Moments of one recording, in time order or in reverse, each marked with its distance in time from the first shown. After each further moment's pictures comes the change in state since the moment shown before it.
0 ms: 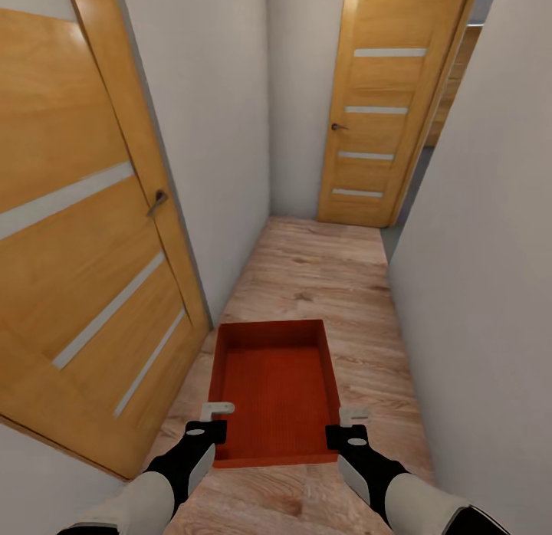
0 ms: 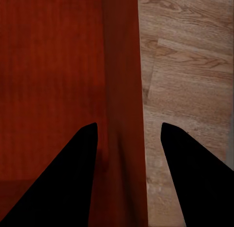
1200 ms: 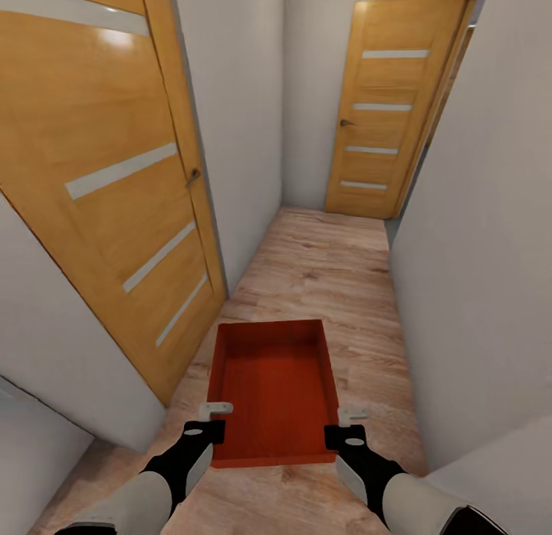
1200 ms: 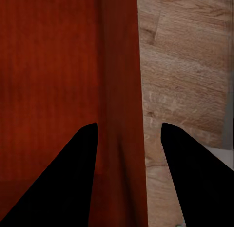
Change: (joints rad) left arm 0.000 0.010 0.000 0.001 0.002 0.000 -0.016; right arm 0.000 0.010 0.004 -0.001 -0.002 0.001 -0.019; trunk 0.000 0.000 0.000
